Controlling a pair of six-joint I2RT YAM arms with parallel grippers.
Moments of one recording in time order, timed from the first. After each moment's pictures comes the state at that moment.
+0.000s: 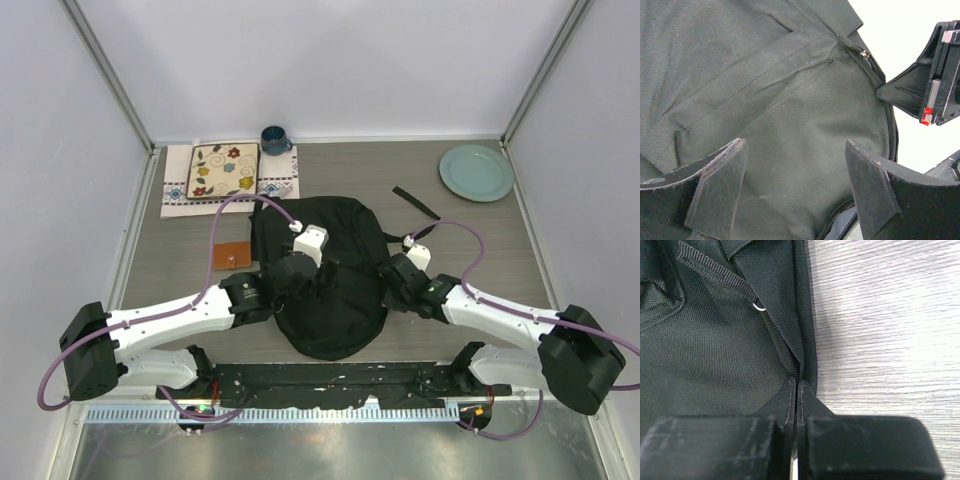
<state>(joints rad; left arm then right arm) -1.09 1.20 0.82 -0.26 -0.39 -0.50 0.76 1.16 0.53 -0.38 0.28 0.93</state>
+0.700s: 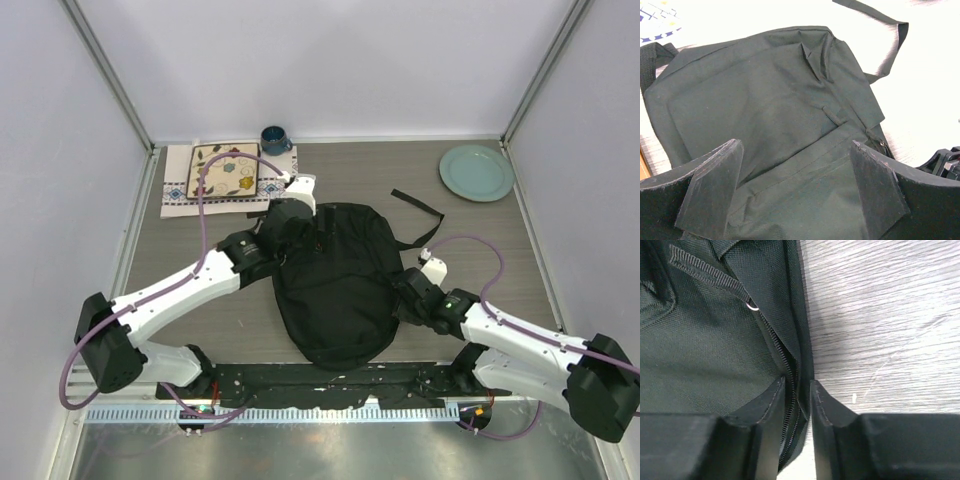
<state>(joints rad) -0.88 1.32 1.11 -0.33 -0.36 -0.48 0.79 0.97 0.42 -0.48 0.31 1.03</state>
